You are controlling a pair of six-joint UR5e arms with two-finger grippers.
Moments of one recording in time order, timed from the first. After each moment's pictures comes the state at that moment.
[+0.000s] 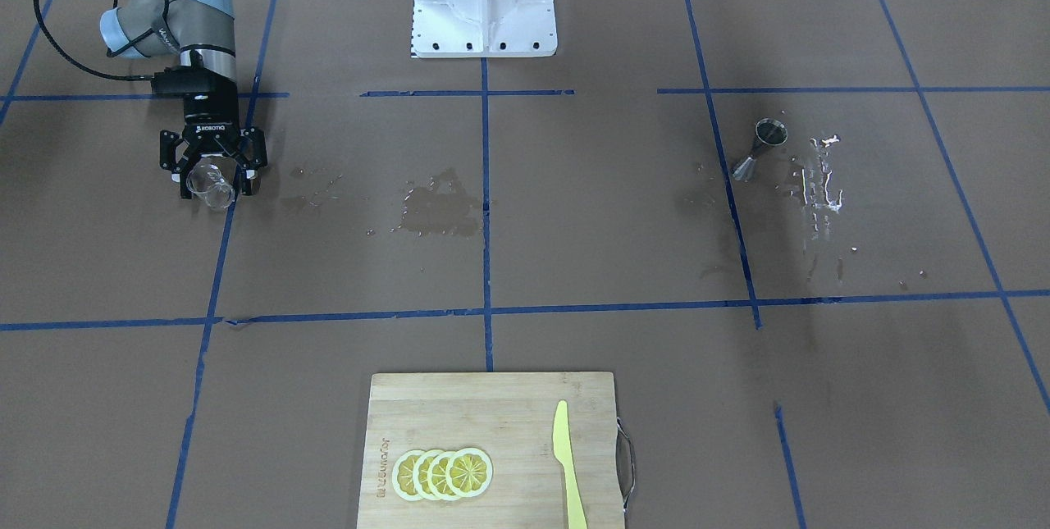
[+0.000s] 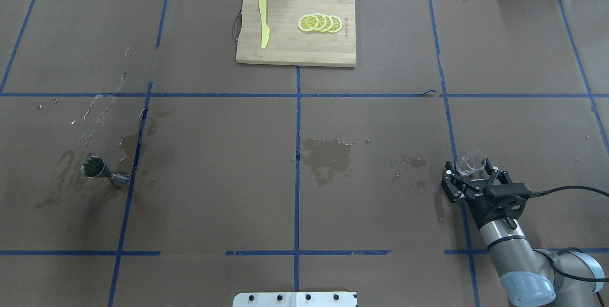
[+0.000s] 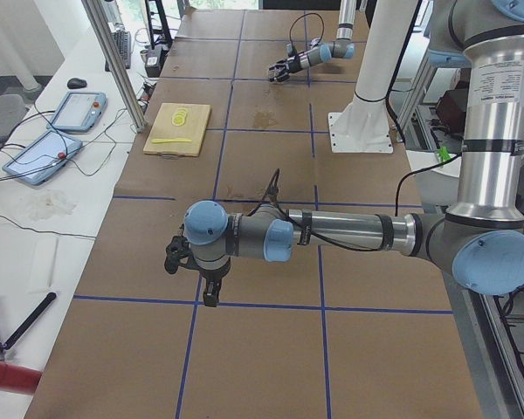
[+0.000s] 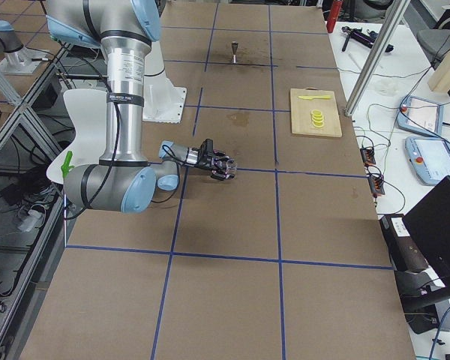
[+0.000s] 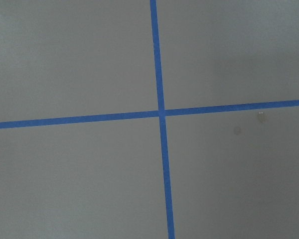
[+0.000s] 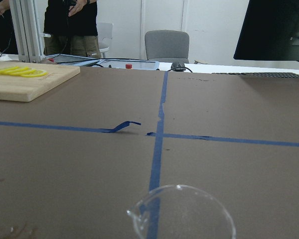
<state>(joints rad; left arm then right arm) -1.58 -1.57 -1.61 -1.62 -2.39 0.01 0.09 -1.67 1.58 -0.53 0.47 1.32</state>
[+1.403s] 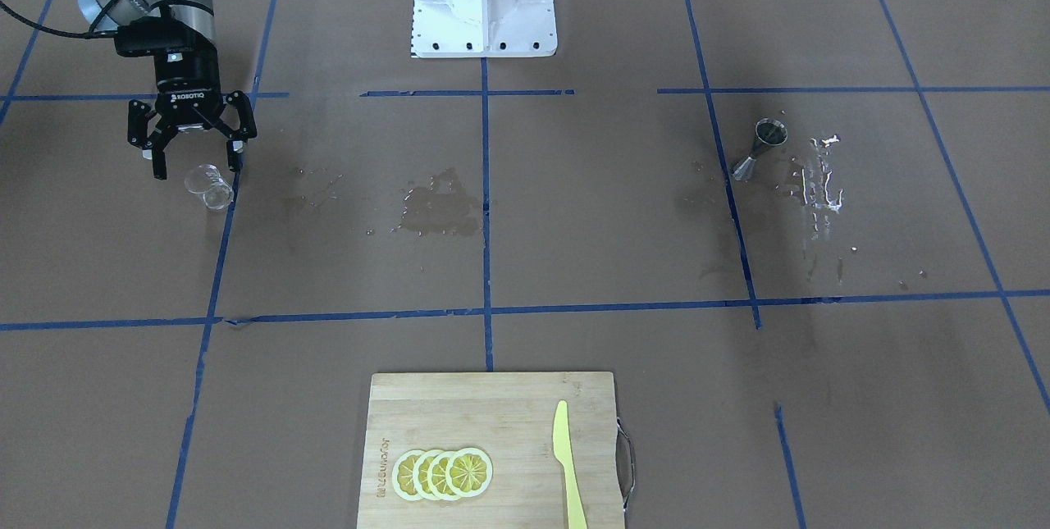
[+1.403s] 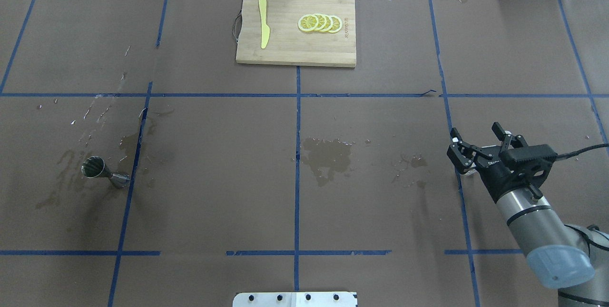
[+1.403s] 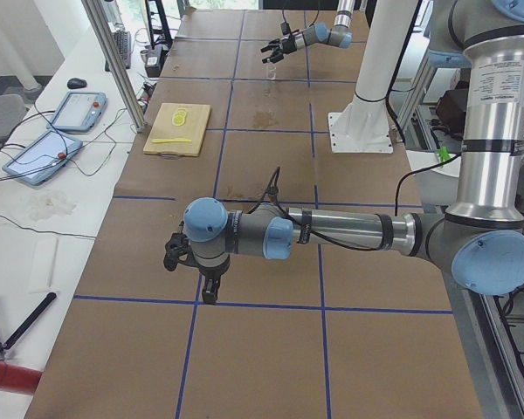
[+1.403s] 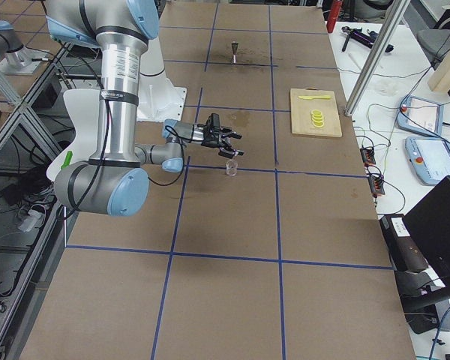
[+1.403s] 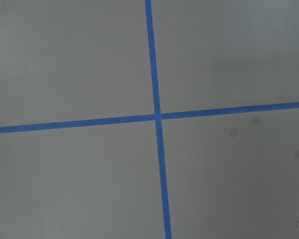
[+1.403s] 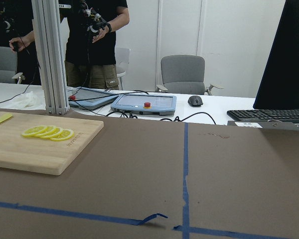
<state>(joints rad) -1.58 -1.58 -1.62 -1.62 -2.39 0.01 0.26 -1.73 1.85 -0.49 0.64 1.05</state>
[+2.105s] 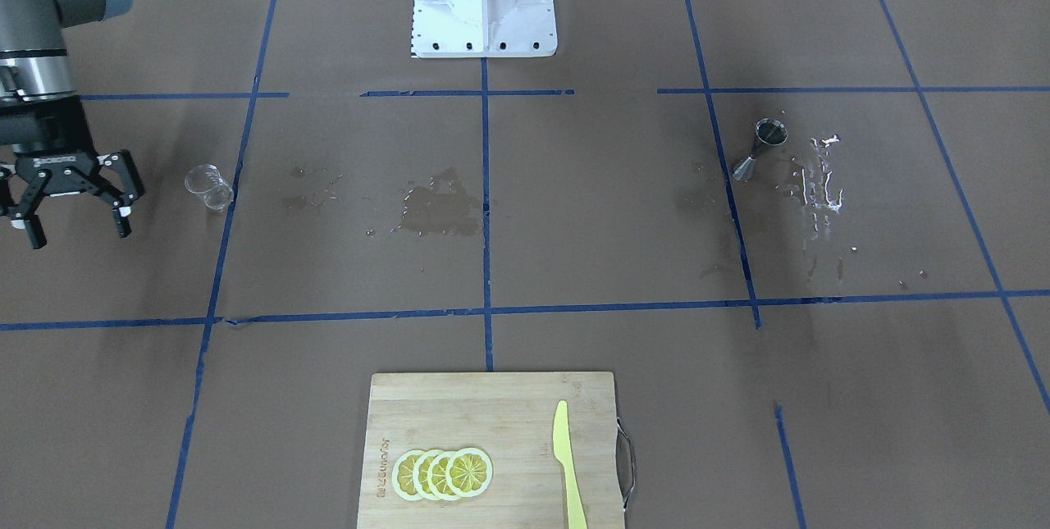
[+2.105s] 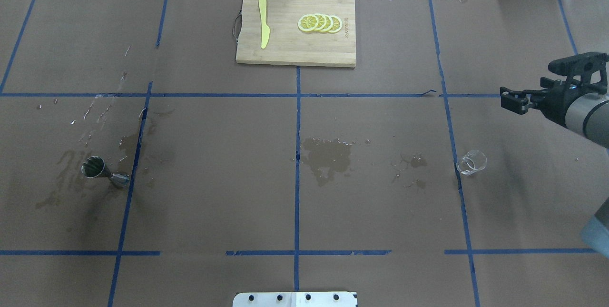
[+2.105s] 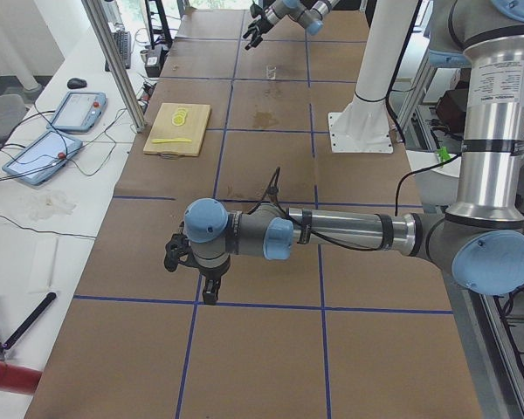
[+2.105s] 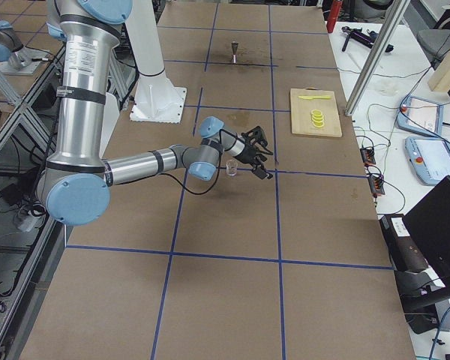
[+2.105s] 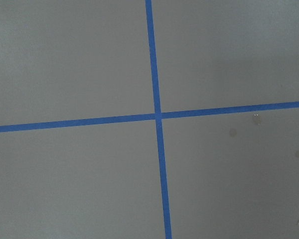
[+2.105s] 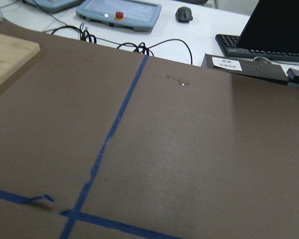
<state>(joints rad) -1.58 -1.57 -1.62 -1.62 -2.39 0.01 0.88 -1.72 1.84 -0.70 1.57 0.72</state>
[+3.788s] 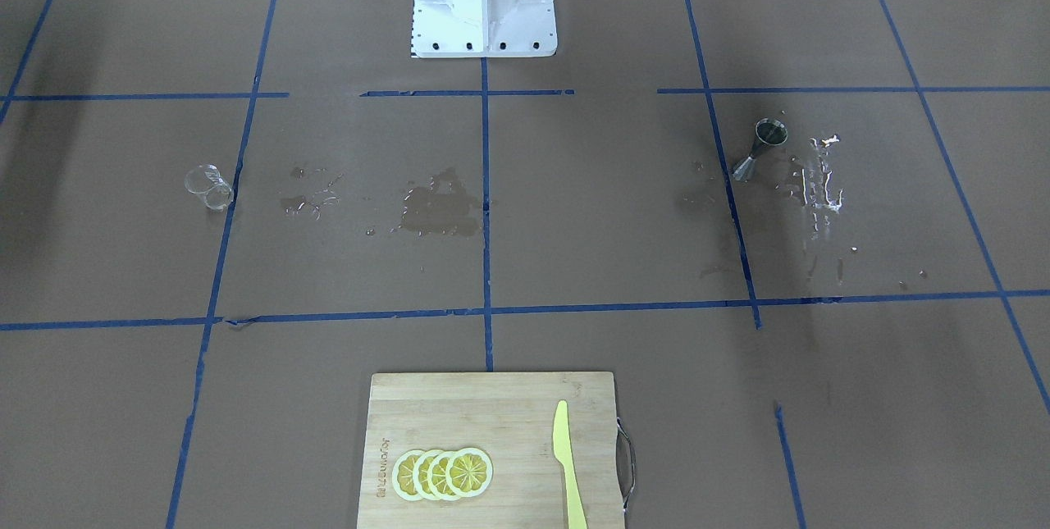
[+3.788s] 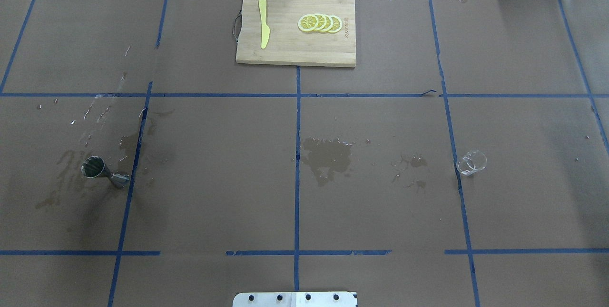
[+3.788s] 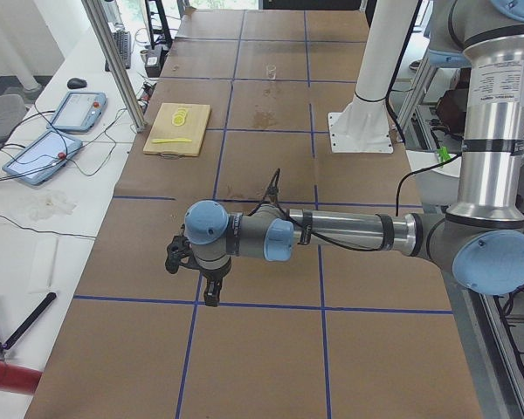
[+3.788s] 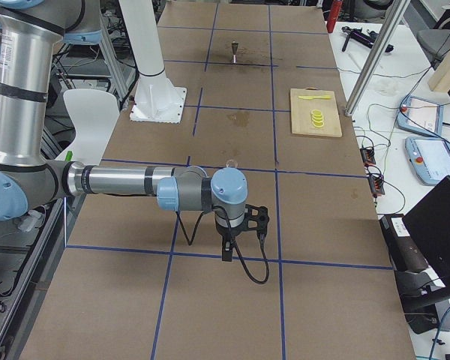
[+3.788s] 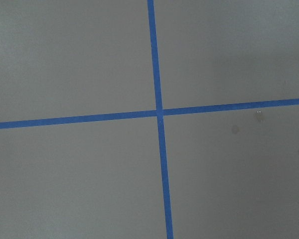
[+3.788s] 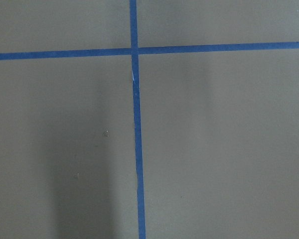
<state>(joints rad) -1.57 -1.57 -1.62 -1.62 -2.39 0.02 1.57 -1.78 1.80 -1.55 2.31 0.08</state>
